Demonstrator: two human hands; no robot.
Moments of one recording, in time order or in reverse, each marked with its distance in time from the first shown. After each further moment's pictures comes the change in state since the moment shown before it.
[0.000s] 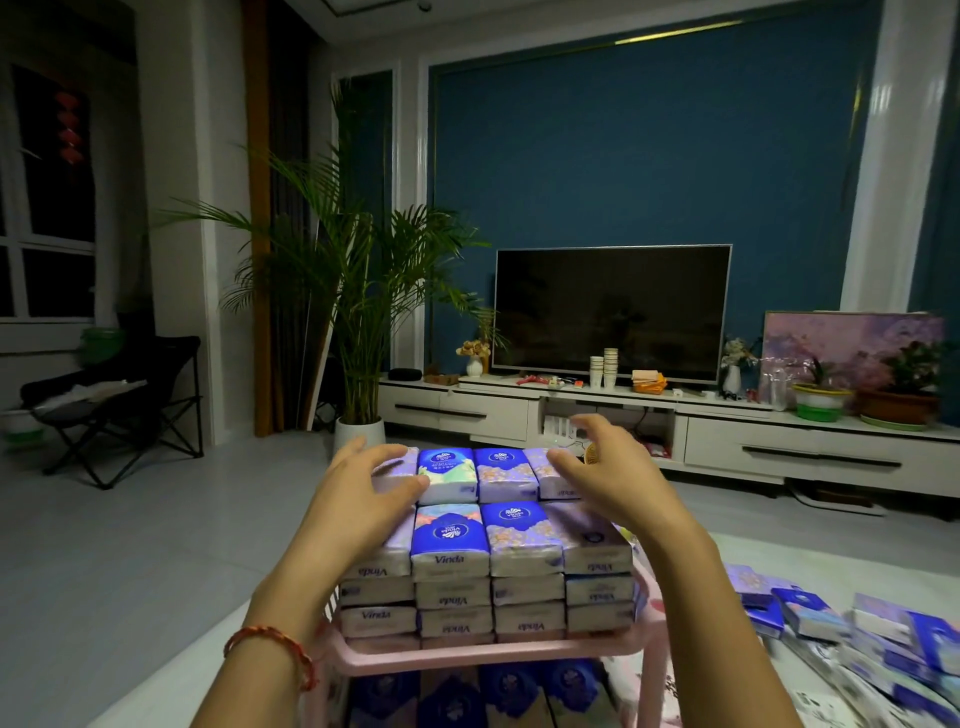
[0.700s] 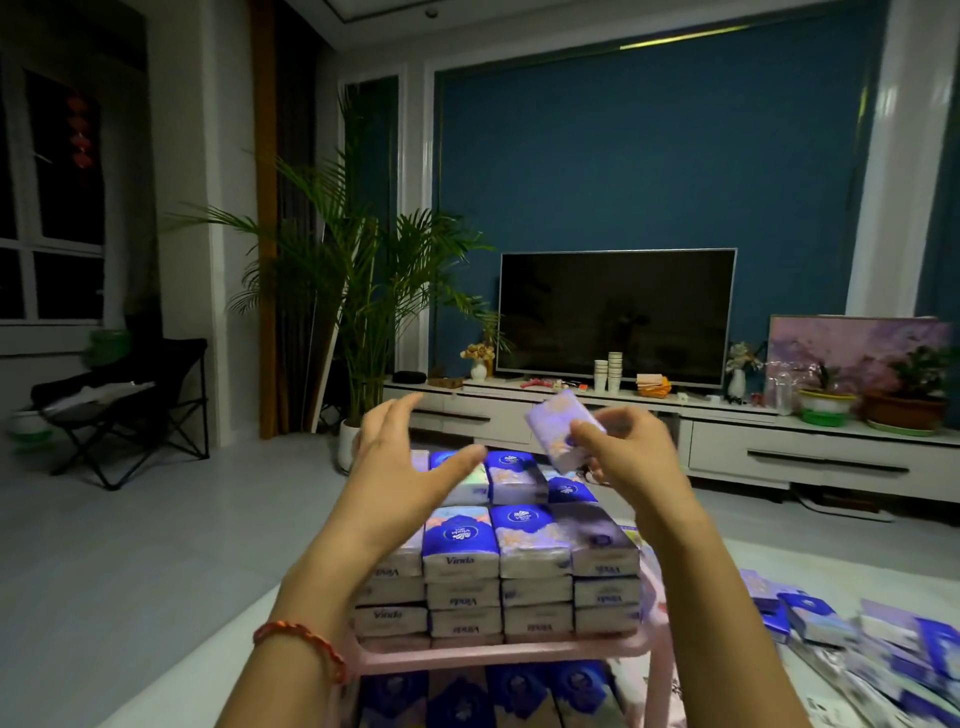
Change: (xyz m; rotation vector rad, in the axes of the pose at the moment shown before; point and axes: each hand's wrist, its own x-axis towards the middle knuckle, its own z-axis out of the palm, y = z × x) left_hand -0.011 0.033 -0.002 -0.112 0.071 0.168; right_hand 0.004 -0.010 -0.001 0.532 0.192 0.127
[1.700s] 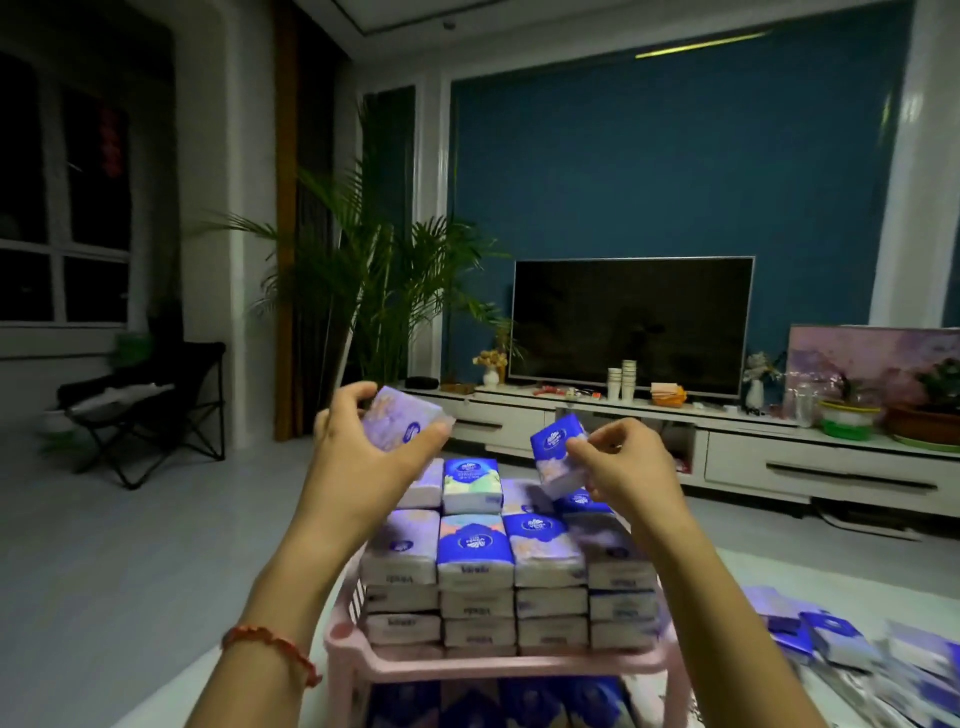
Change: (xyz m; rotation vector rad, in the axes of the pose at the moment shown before) left_hand 0.007 -0.010 -0.025 -0.183 0.183 -0.080; right_hand -0.002 0.003 0.011 -0.126 0.004 -0.042
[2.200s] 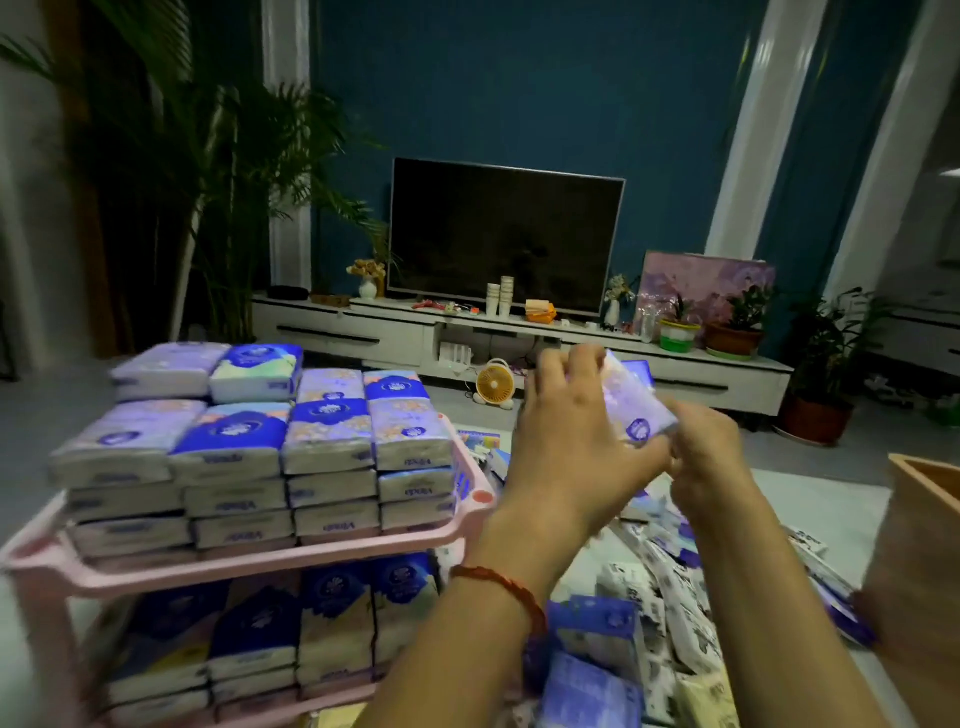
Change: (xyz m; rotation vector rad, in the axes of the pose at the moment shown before) left_hand -0.127 0.084 0.214 0.009 -0.468 0.338; right_hand -0.004 0.105 -0.154 0.427 0.395 0.336
